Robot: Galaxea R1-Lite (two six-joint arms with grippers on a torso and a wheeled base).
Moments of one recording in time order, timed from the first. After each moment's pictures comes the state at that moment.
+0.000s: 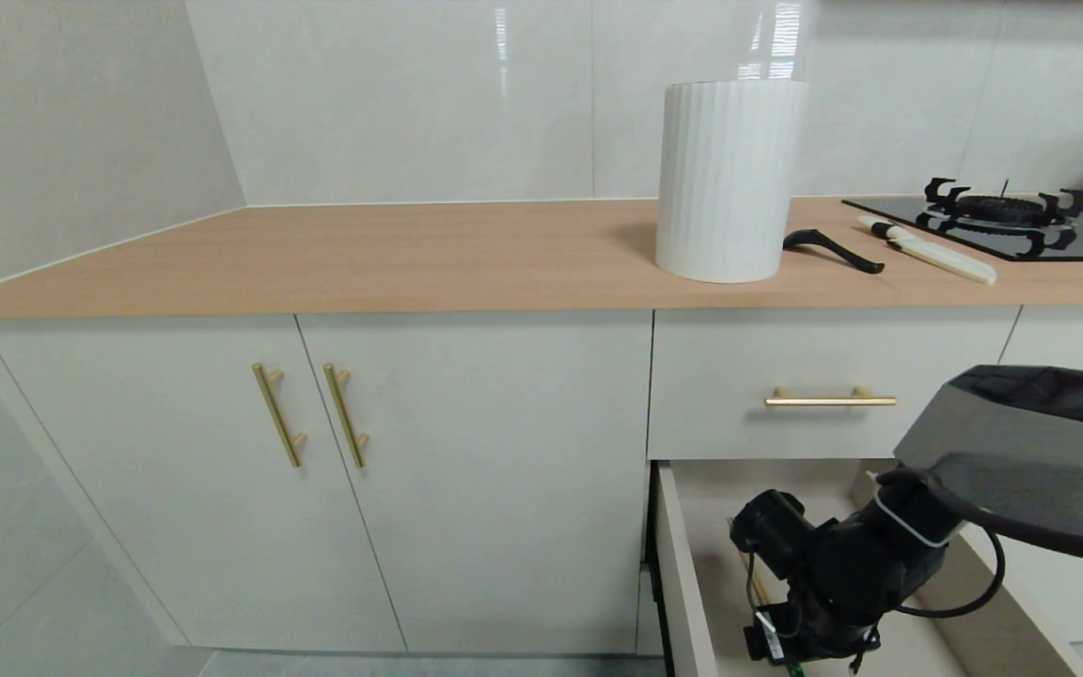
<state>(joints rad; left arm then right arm) 0.00 0.00 0.00 0.00 -0.04 0.01 0.51 2.27 -0.89 -0.02 -0.25 0.41</state>
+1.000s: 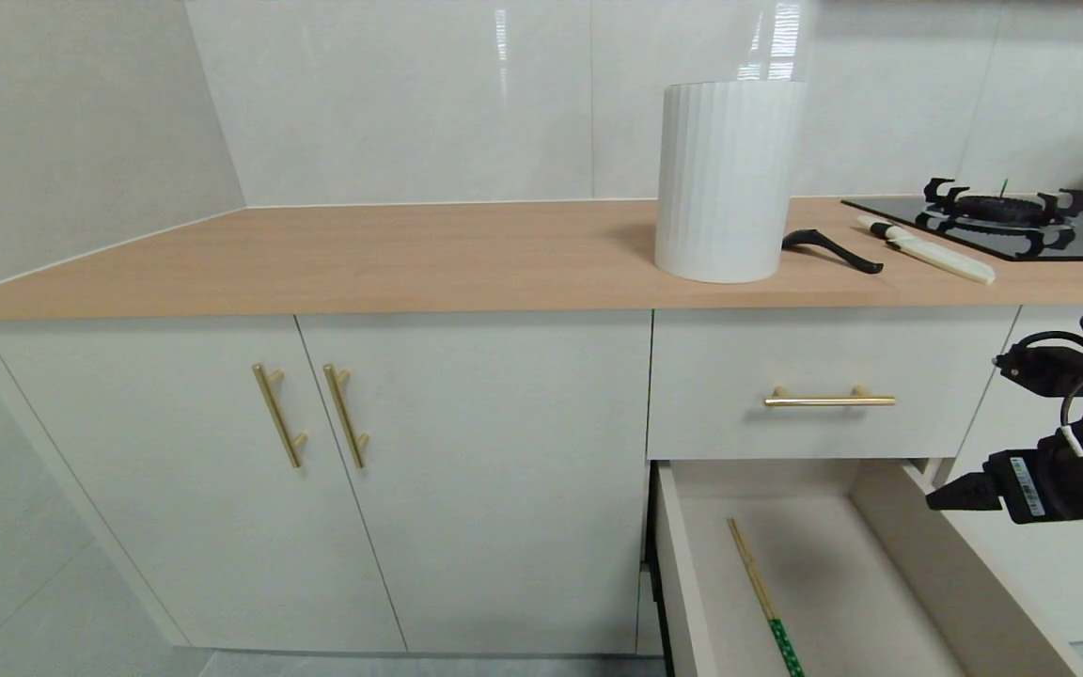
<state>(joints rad) 0.00 0.01 0.00 0.00 -0.04 0.01 0.05 1.52 -0.93 0.35 0.00 0.01</state>
